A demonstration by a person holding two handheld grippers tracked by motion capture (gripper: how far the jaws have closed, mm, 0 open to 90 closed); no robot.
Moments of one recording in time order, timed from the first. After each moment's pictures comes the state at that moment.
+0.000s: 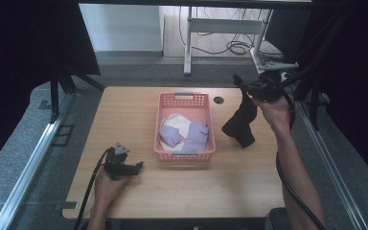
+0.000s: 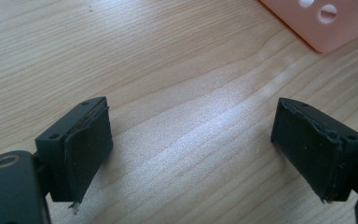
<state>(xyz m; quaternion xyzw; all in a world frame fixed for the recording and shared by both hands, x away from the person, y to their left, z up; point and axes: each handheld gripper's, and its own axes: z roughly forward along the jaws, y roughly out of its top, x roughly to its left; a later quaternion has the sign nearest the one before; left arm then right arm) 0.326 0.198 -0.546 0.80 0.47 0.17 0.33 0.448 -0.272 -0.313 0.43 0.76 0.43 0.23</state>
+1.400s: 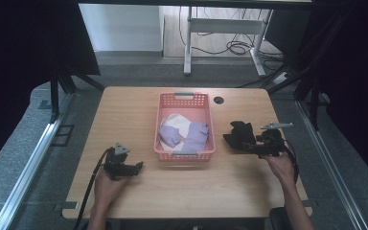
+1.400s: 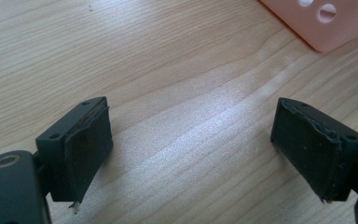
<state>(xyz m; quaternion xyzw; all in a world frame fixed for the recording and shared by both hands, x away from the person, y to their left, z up) 0.325 0.198 -0.545 0.80 0.47 0.17 0.33 0.386 -0.328 -0.479 0.47 0.80 0.34 0.15</state>
